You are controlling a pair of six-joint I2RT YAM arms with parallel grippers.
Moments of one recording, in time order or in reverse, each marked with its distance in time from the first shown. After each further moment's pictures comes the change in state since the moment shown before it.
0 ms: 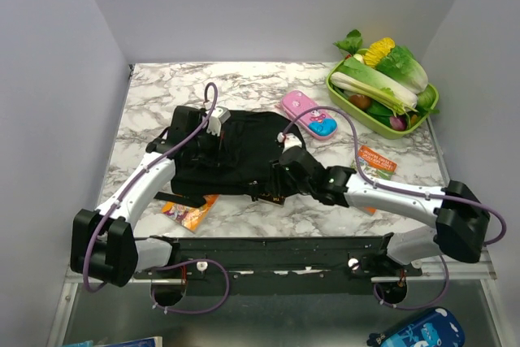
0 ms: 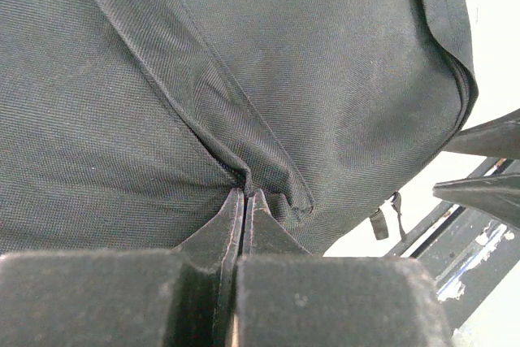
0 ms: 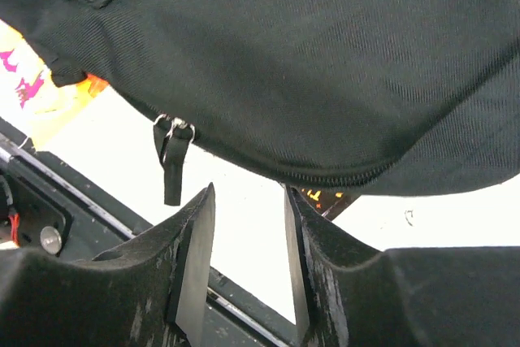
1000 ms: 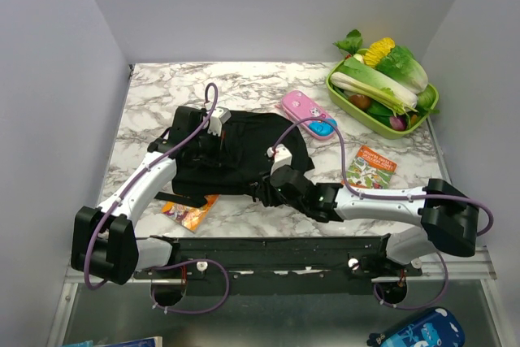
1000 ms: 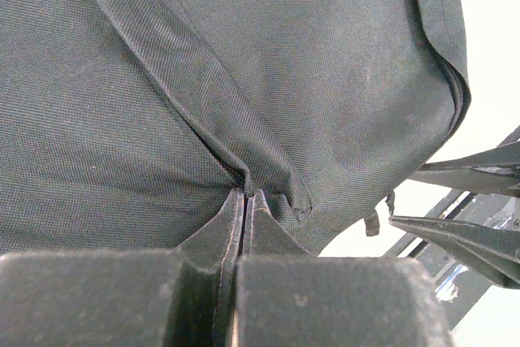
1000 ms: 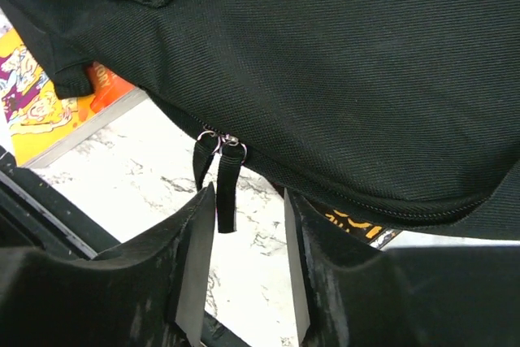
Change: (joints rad) left arm -0.007 0.023 -0.007 0.019 0.009 -0.026; right arm 0.135 0.028 -0.134 0.303 0.163 -0.050
